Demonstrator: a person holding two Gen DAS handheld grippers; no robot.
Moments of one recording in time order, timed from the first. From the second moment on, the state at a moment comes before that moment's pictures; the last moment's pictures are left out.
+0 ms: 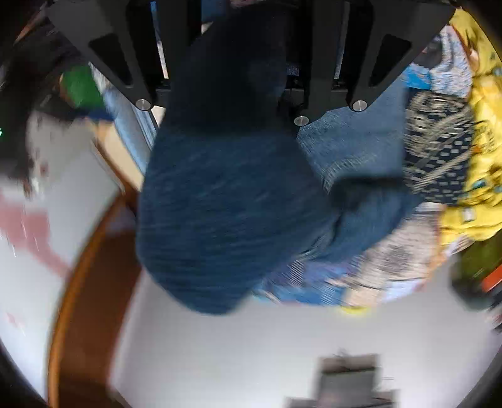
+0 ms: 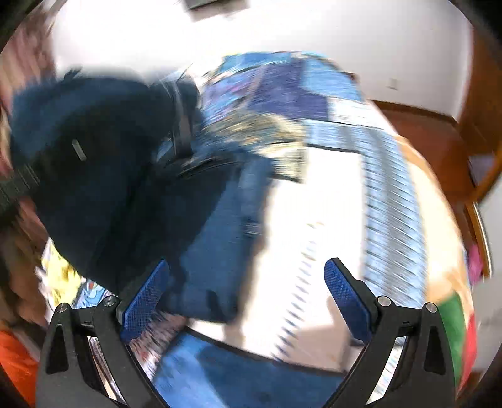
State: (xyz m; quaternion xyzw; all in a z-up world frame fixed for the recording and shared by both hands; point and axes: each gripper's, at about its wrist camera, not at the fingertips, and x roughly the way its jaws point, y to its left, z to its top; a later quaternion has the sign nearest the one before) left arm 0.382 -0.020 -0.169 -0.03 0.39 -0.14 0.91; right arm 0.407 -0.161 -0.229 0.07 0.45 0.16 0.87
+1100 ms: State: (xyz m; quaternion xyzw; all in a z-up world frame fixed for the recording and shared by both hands) left arm 0.339 0.074 -0.191 0.01 0.44 -0.04 0.90; right arm 0.399 -0.120 -0.234 0.04 0.44 0.21 0.87
